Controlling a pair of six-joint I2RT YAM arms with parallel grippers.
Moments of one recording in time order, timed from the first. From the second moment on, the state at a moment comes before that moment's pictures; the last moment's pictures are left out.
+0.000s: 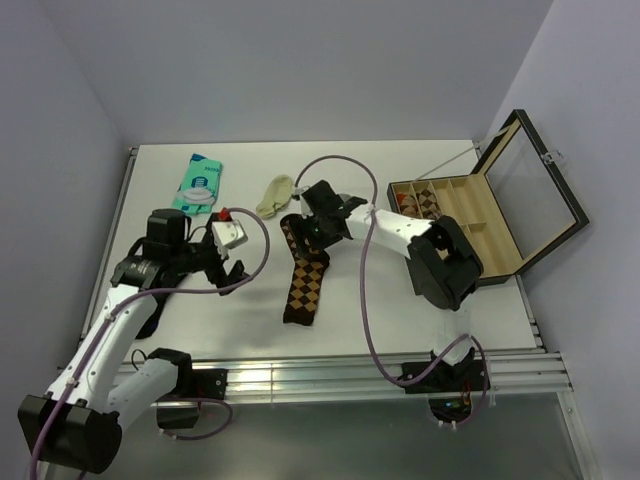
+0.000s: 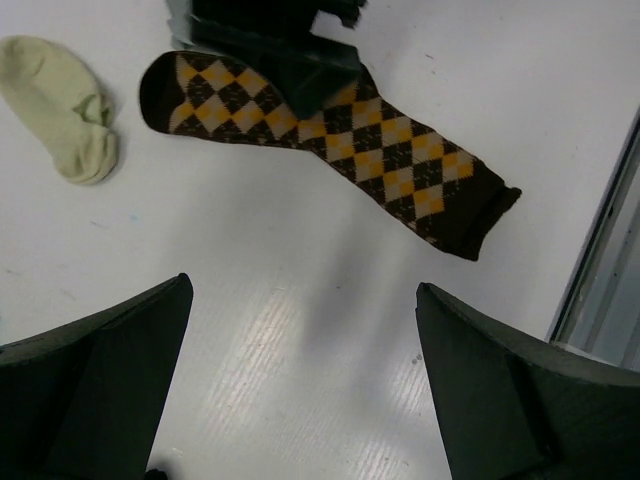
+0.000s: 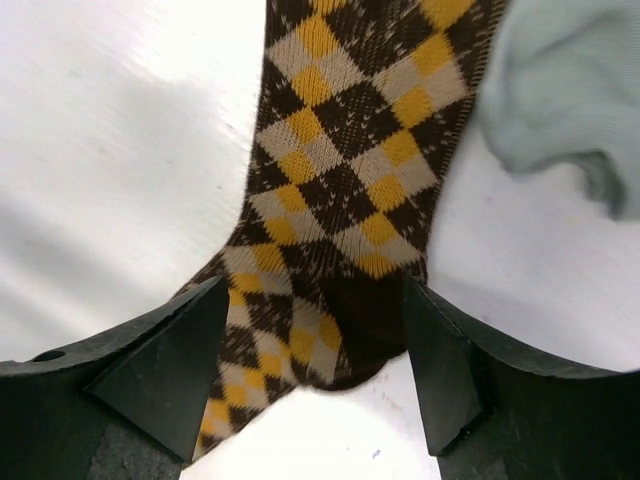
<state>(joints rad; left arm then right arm) -0.21 0.93 0.84 -0.60 0.71 0.59 0.69 1.96 1.39 -0.46 -0.11 0.16</state>
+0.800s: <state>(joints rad) -0.96 0.97 0.42 -0.19 0.30 0.62 0.65 1.22 0.92 -0.28 0.06 0.55</state>
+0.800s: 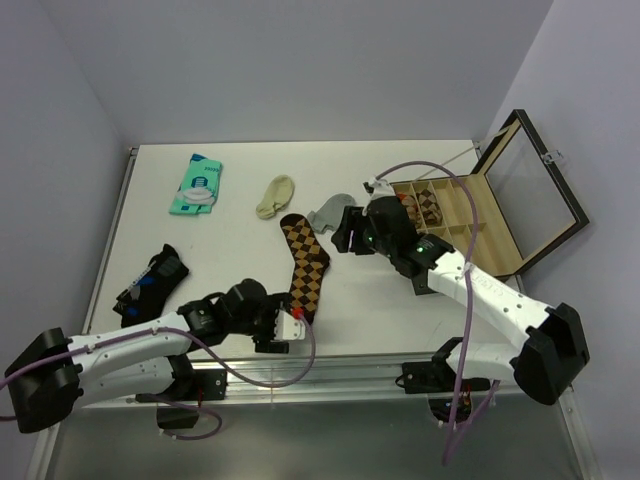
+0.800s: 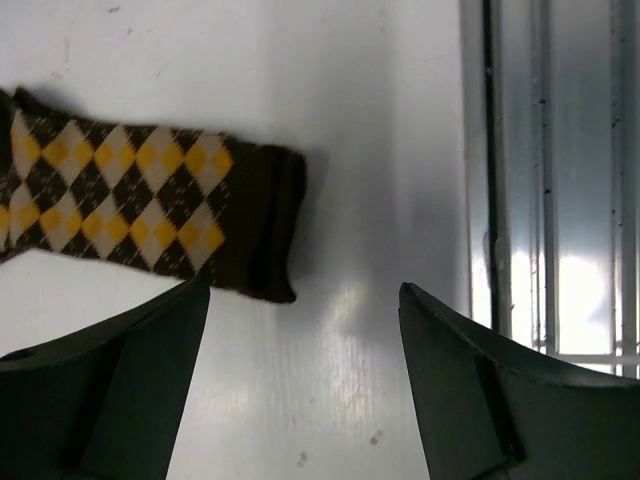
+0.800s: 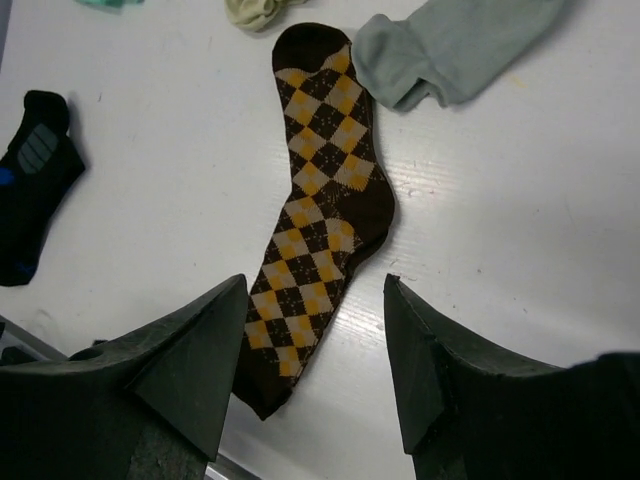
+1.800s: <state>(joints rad) -1.08 1.32 0.45 0.12 0.07 0.61 0.65 0.93 0.74 -0.30 0.14 0.60</state>
